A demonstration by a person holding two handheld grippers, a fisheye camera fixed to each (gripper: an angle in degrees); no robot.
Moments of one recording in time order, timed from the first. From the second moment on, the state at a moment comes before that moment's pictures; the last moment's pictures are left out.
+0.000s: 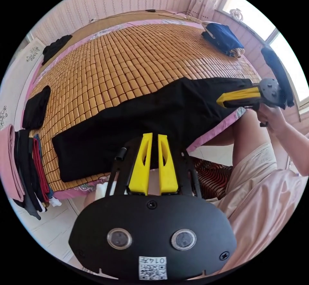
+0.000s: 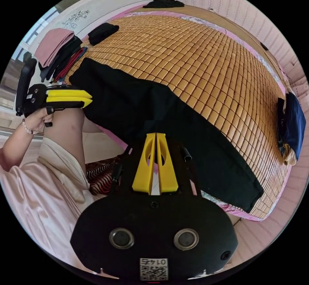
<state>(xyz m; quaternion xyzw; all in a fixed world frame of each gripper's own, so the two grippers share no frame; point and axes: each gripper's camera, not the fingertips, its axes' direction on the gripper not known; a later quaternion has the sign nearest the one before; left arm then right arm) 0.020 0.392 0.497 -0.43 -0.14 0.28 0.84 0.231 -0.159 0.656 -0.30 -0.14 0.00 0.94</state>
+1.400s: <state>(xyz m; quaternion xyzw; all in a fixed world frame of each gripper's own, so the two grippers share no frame) 0.106 0.499 0.577 -0.48 -0.01 0.37 0.79 0.306 -0.171 0.746 -0.41 -0.08 -0.05 0.91</state>
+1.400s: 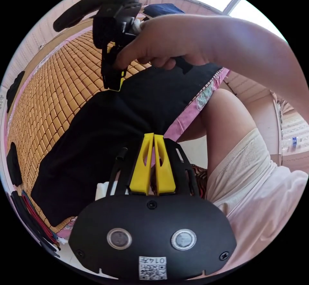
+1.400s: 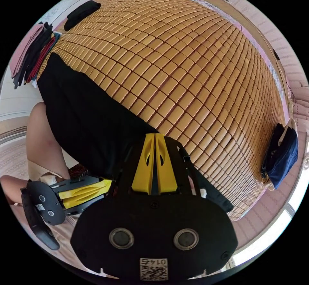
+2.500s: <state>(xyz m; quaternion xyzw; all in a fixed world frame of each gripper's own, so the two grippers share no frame) -0.051 0.424 0.508 -0.46 -0.21 0.17 0.84 0.594 0.184 0.544 -0.27 0.13 0.42 0.85</state>
